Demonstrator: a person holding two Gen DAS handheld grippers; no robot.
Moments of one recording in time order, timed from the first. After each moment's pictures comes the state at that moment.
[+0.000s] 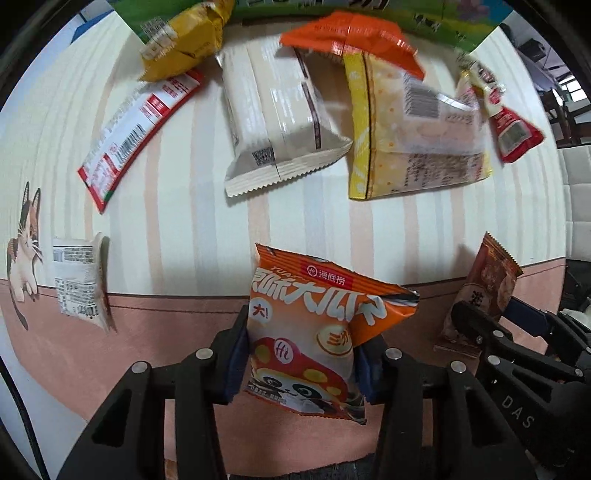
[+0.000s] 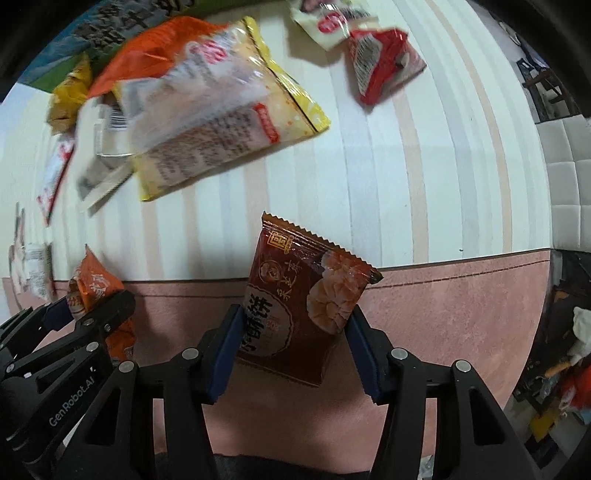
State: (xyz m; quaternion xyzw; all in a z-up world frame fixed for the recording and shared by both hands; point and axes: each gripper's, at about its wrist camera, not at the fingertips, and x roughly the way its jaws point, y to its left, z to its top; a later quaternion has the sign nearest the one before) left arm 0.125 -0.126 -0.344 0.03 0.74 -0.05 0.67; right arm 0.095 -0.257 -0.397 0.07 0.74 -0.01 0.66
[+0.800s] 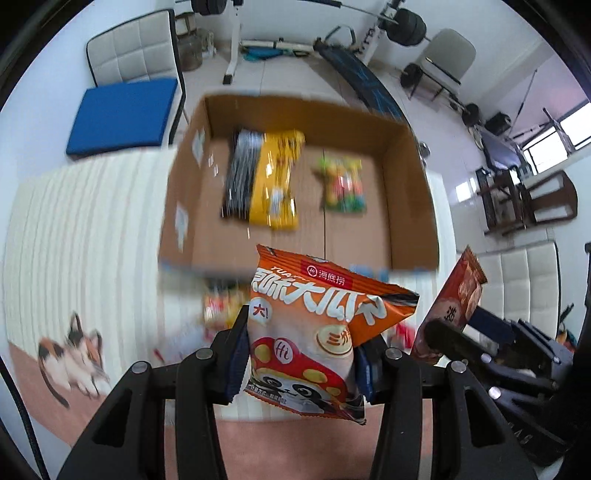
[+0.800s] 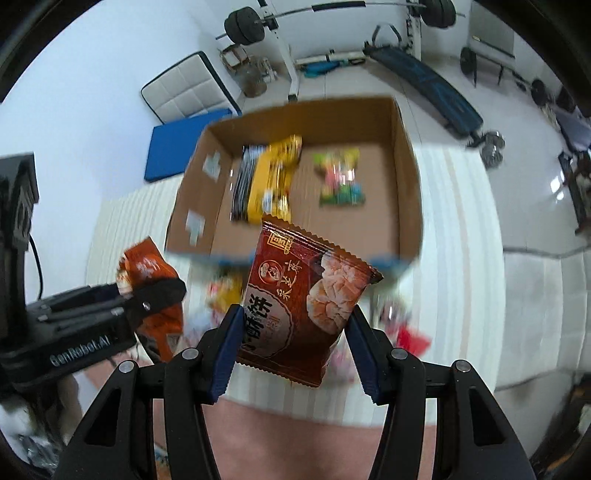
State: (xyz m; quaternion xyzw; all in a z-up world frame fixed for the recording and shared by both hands) left arm 0.320 -0.081 -0.150 -0.05 0.64 -0.08 0.76; right arm 0.269 -0.256 -0.181 0.10 0.60 0.11 0.78
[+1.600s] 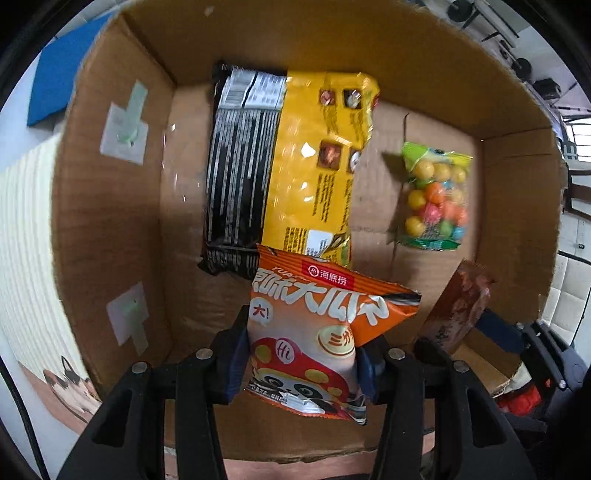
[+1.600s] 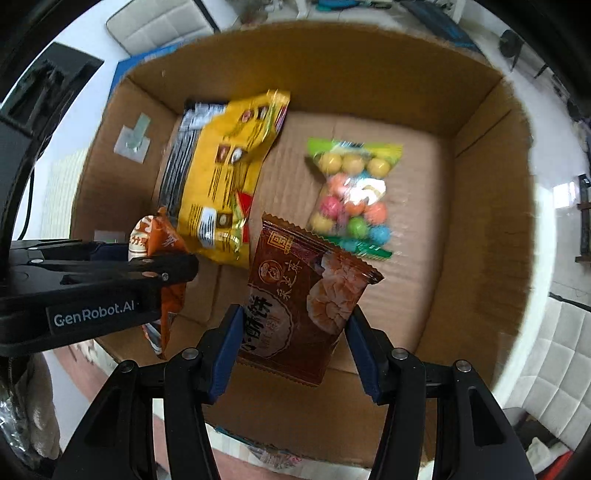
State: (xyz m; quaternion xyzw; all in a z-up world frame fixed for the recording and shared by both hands) left arm 0.453 -0.075 -0.311 -0.04 0.78 -0.05 0.62; right arm 0.418 -0.218 -0.325 0.02 0.72 0.13 0.68
